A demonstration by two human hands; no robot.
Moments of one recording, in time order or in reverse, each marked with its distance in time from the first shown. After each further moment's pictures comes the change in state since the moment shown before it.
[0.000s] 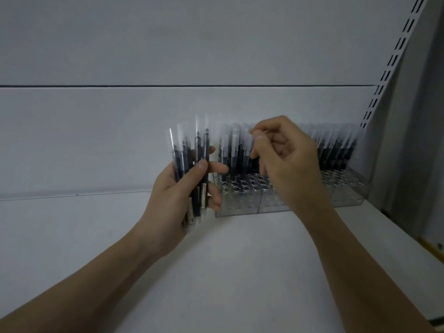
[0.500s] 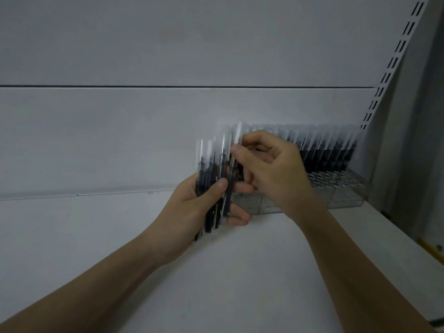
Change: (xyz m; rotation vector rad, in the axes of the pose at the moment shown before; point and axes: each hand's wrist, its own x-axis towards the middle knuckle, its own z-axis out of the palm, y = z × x) left_hand -0.006 -0.008 0.002 0.067 -0.218 -0.142; right_hand -0.004 -0.007 0.011 0.227 -0.157 0.292
